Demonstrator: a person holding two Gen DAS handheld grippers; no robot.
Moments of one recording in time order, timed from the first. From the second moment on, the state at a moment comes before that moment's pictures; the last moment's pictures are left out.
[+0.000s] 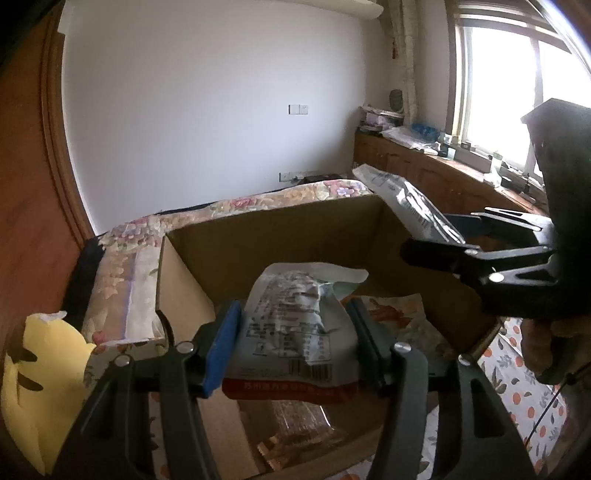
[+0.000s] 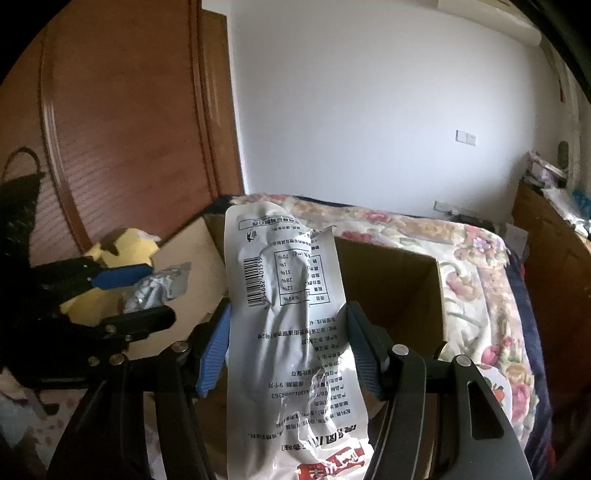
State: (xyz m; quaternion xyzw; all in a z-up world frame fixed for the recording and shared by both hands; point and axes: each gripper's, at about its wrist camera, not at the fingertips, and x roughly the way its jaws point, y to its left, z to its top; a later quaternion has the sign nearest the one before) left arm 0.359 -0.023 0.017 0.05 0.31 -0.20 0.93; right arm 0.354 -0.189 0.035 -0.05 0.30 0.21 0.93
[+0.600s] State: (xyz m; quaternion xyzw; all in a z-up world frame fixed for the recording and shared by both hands) left arm 0.333 -0.017 0.016 0.05 0.31 -0.20 0.93; right arm 0.361 -0.190 0.012 -0.06 0.32 0.18 0.93
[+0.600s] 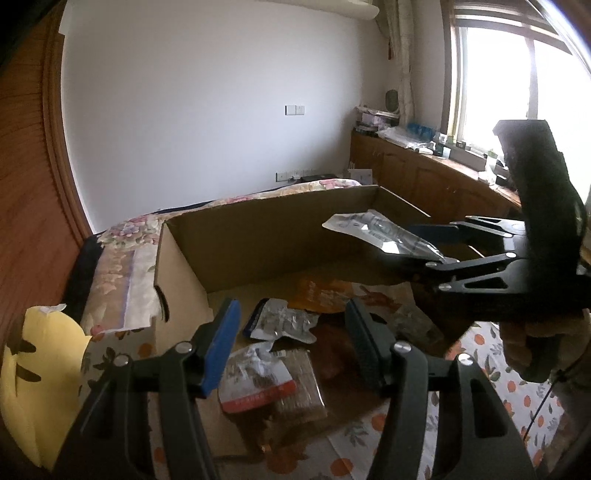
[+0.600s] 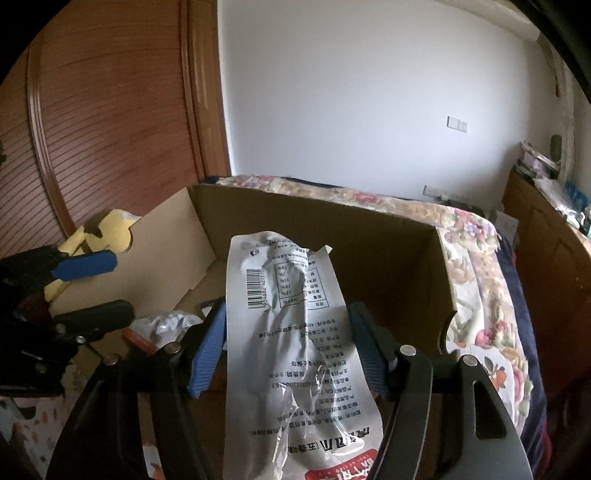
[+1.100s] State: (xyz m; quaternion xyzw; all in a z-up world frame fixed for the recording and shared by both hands) left arm 0.266 0.001 0.027 0.06 0.30 -0.19 0.93; right arm 0.321 -0.191 0.021 -0.04 0.33 0.18 0.93
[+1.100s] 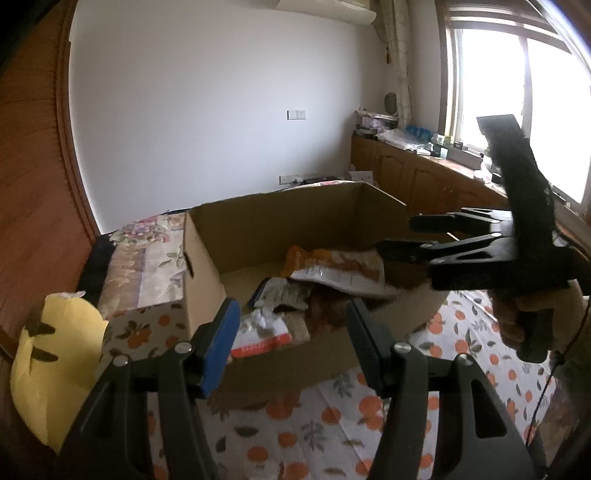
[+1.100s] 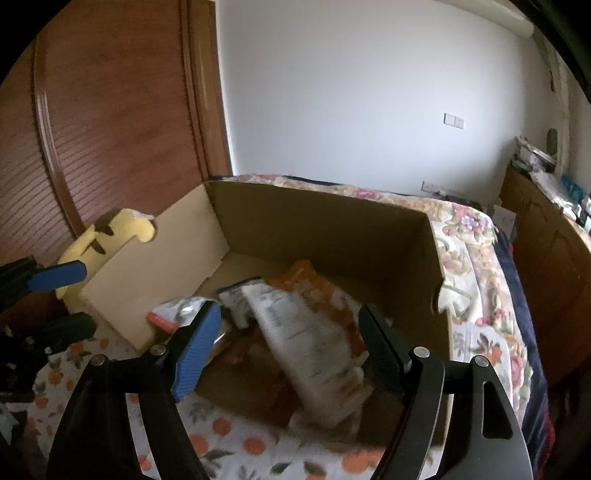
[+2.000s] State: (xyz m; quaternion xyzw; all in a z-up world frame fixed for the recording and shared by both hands) left arm 0.166 0.041 -0.062 0.09 0.35 -0.15 0.92; right arm 0.160 -0.163 -0.032 -0.01 0.32 0.25 0.91
